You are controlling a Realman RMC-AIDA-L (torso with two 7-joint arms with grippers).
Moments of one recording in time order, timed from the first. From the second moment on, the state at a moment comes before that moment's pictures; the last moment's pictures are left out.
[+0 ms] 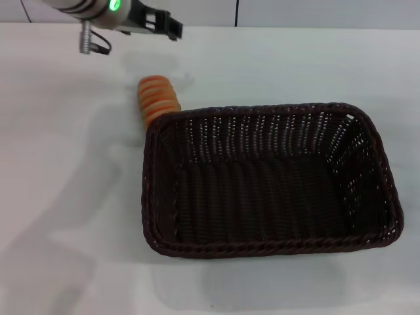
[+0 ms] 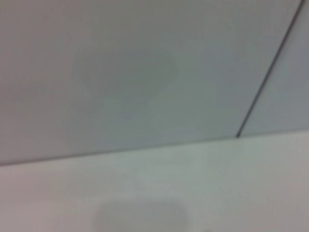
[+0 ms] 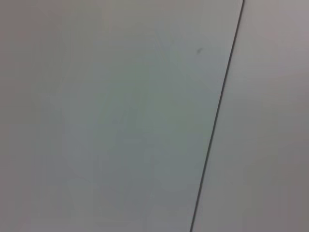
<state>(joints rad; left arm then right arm) -0.79 -2.06 -1.64 -1.28 2.89 -1.15 -0.22 0.27 2.08 1.17 0.40 -2.34 -1.25 -0.39</state>
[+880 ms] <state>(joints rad) -1.02 -2.06 -1.67 -0.87 2.89 -1.19 -0.21 0.27 2.08 1.12 0.37 -2.34 -1.31 -0.39</state>
